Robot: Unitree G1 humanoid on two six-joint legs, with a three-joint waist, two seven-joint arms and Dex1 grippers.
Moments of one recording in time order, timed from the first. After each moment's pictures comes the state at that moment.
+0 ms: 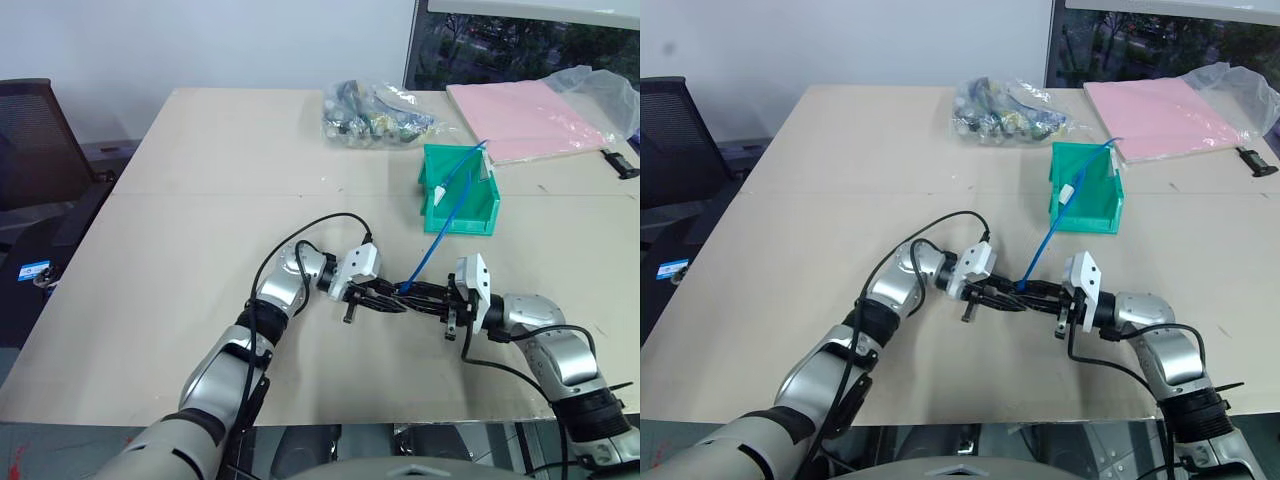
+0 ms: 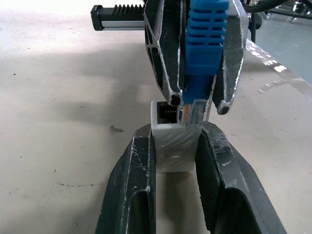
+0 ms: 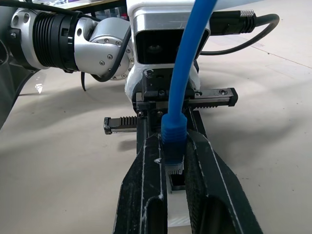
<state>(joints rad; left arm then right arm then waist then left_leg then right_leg) -0.70 0.23 -0.33 0.70 -0.14 -0.16 -1.48 -0.14 -0.49 0.16 -0.10 0.43 0.13 1.05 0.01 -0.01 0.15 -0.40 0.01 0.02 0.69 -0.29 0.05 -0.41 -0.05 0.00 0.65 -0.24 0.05</state>
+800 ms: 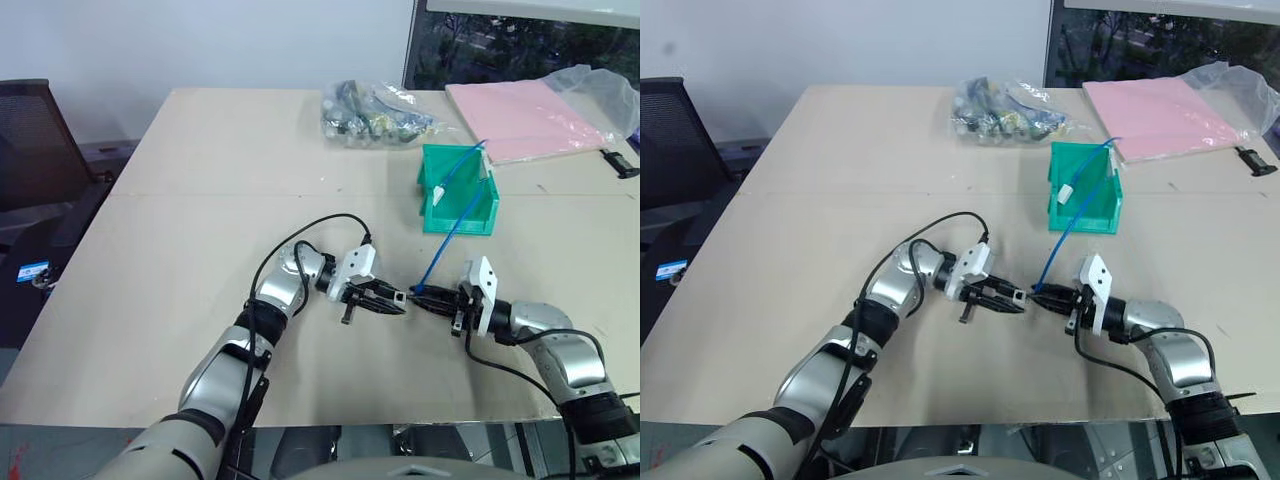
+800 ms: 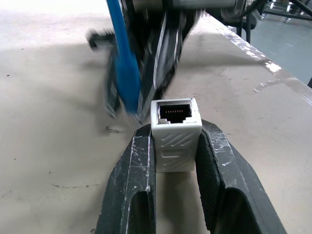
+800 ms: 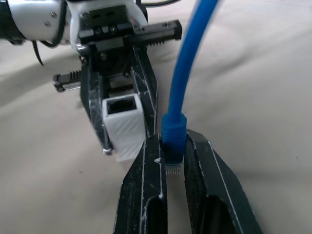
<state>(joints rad) -0.70 0.23 -0.33 0.70 -0.14 -0.16 -1.51 -0.12 -0.51 0.12 -0.02 0.42 0.20 1.01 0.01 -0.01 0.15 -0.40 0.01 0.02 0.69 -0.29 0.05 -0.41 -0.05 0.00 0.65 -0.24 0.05</state>
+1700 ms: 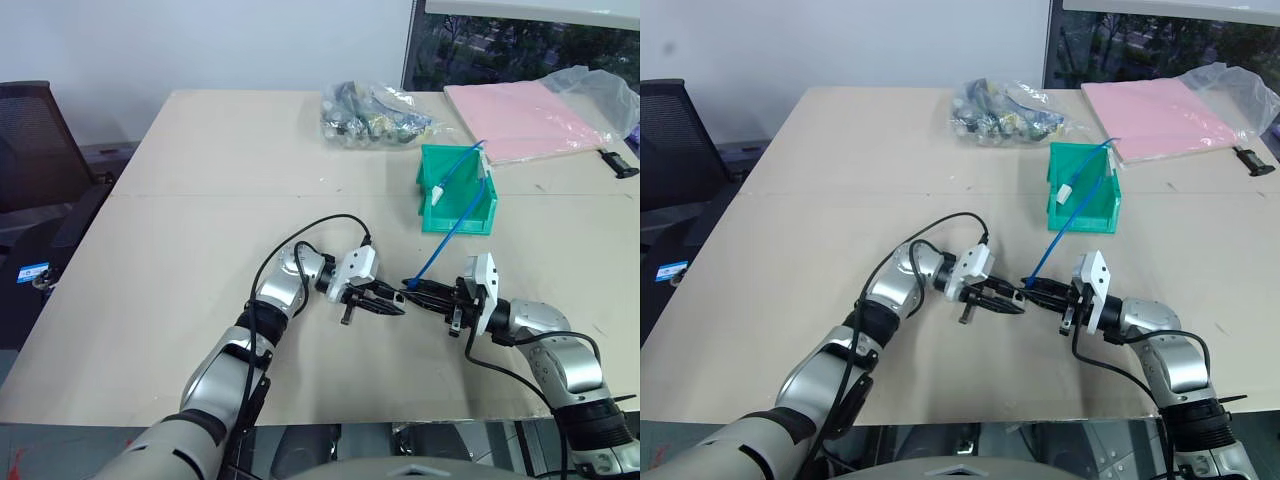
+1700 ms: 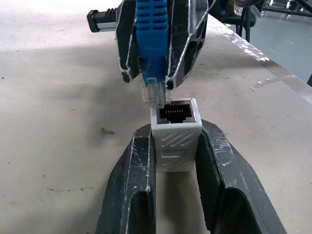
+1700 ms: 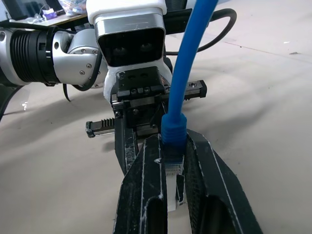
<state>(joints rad) -0.70 0.22 -0.32 0.72 -0.12 -0.18 -1.52 -0.10 -0.45 0.09 -0.12 0.45 0.19 1.02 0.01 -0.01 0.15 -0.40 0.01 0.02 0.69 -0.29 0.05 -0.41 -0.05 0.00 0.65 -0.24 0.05</state>
